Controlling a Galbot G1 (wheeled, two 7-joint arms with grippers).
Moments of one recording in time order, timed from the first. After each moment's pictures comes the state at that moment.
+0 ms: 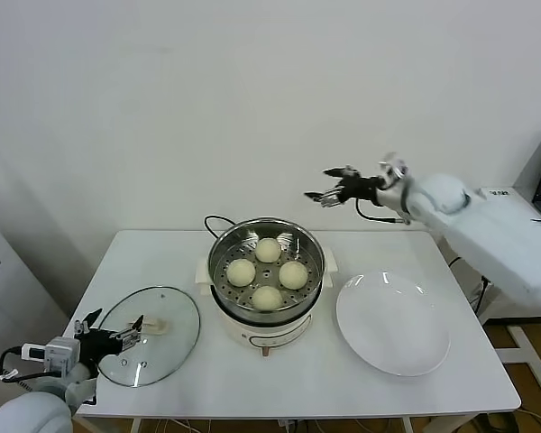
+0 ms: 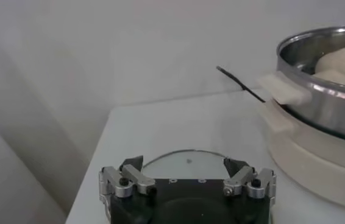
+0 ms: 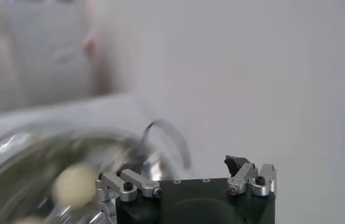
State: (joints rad) left arm 1.55 -0.86 -0.61 -2.17 -0.59 0.54 -0.27; right arm -0.02 0.70 -0.52 1.38 0.98 -0.18 -0.34
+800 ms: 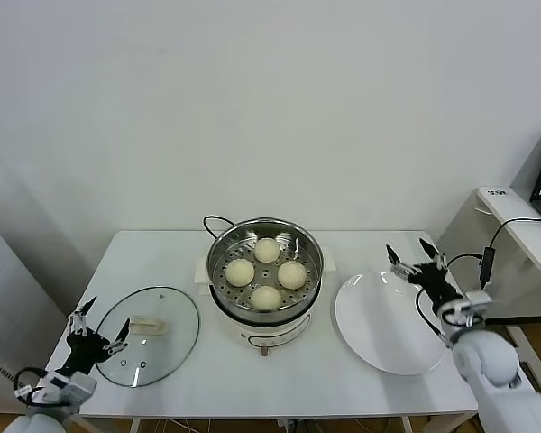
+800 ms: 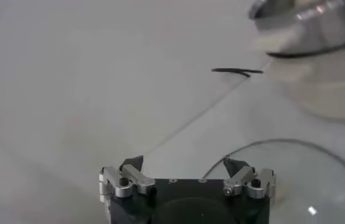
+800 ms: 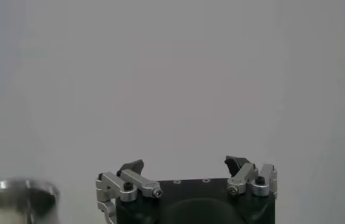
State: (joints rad) left arm 1.60 -0.86 -0.56 -1.97 0.23 0.19 -0.14; right arm -1.18 1.00 0.58 1.64 0.57 0.04 -0.14
